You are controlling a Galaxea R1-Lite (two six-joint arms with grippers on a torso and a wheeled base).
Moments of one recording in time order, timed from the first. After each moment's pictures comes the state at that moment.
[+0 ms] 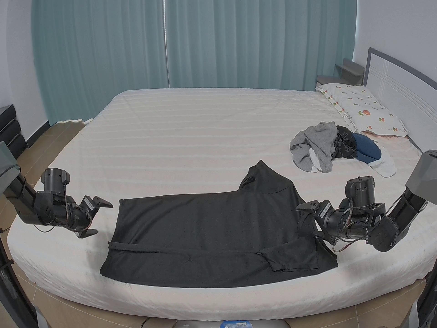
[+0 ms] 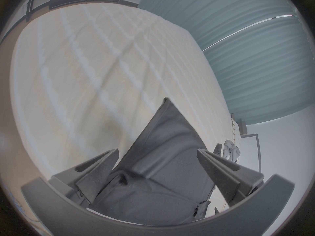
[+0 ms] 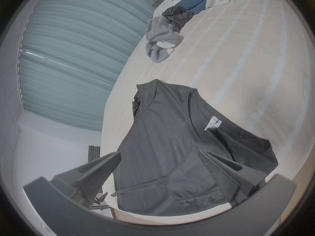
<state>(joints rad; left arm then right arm) 0.18 2.06 -0.83 -0.40 -0.37 -0.80 0.28 2.05 -0.62 -0.83 0.16 1.04</state>
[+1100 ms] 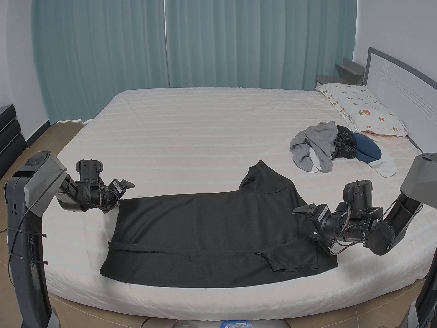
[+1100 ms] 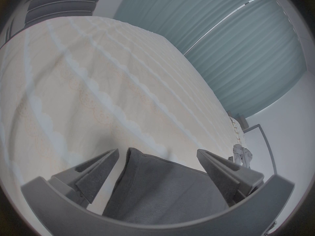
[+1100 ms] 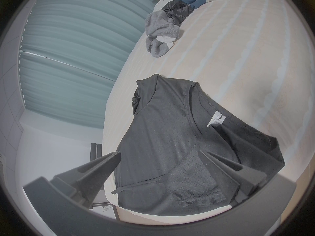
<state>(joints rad) 0.09 2.49 -1.37 -0.46 -0.25 -0.69 0.28 2.09 -0.60 -0.89 0.19 1.04</state>
